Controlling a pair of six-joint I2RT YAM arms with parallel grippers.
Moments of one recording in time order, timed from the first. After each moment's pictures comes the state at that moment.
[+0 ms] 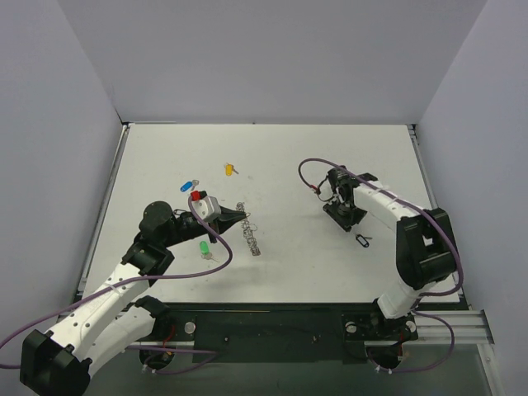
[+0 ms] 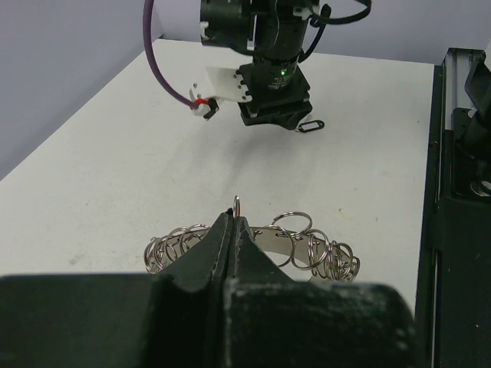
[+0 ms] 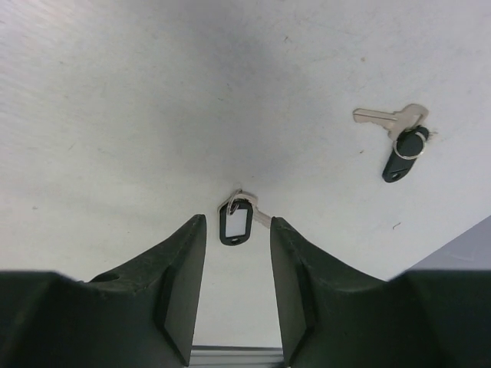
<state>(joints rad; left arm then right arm) -0.52 0.82 0.56 0.28 0.67 0.09 0.34 1.70 1.06 -0.77 0.24 -0.42</state>
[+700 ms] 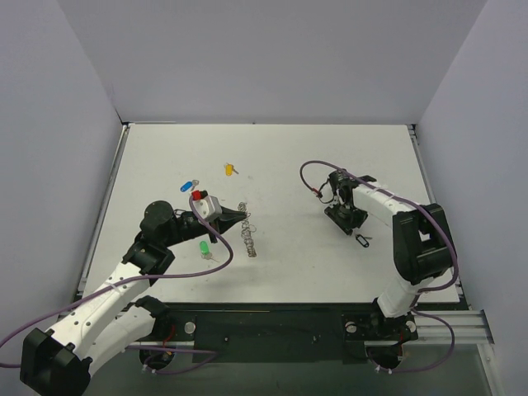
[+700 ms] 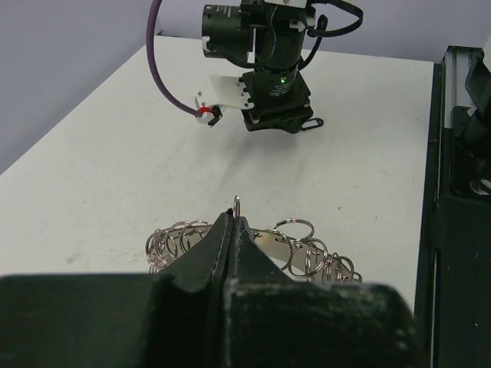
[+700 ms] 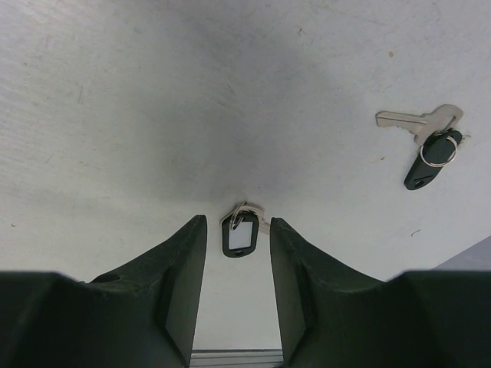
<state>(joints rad) -0.52 0.83 0.56 0.28 0.67 0.09 0.31 1.68 1.03 -0.74 0.21 -0.42</state>
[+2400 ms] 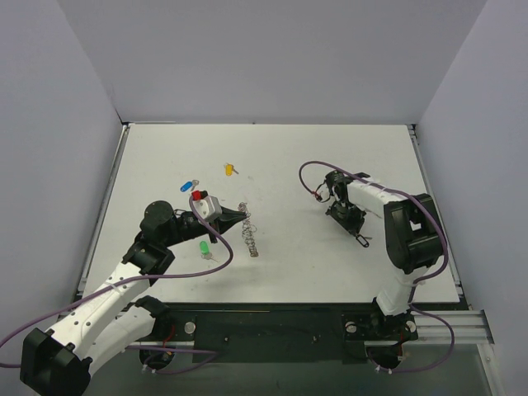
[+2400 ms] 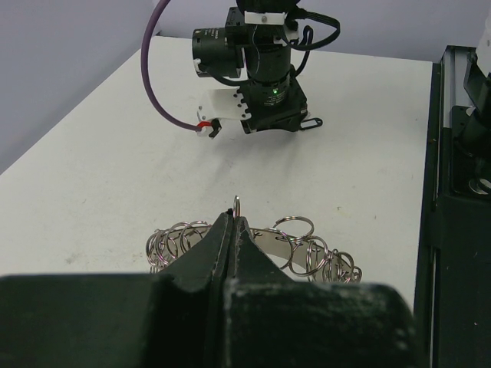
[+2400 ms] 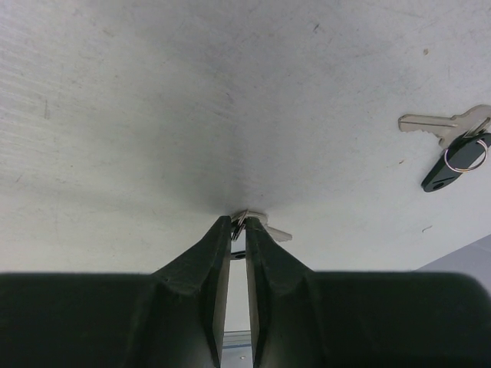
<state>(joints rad) -0.52 0.83 0.56 0.28 0.67 0.09 0.31 1.80 1.08 -0.81 0.26 -0.39</state>
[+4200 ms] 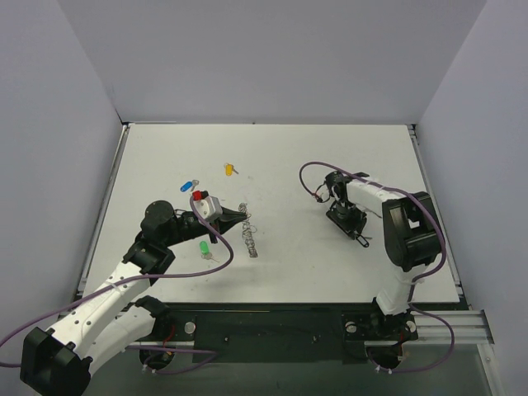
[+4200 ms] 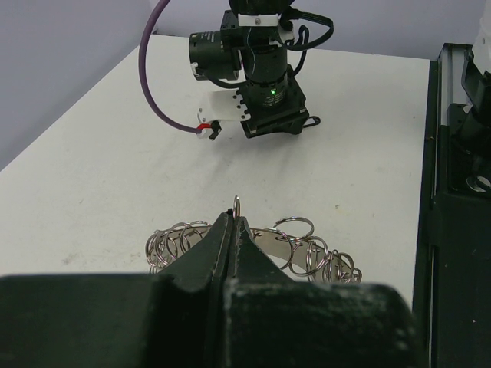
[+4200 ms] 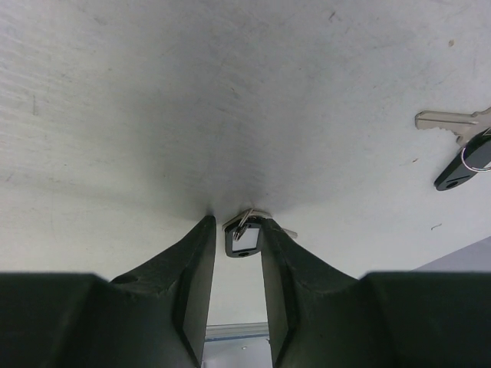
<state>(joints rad) -0.52 0.84 0.56 0.28 0.68 0.09 0.30 1.82 1.09 -0.83 0.26 -0.39</state>
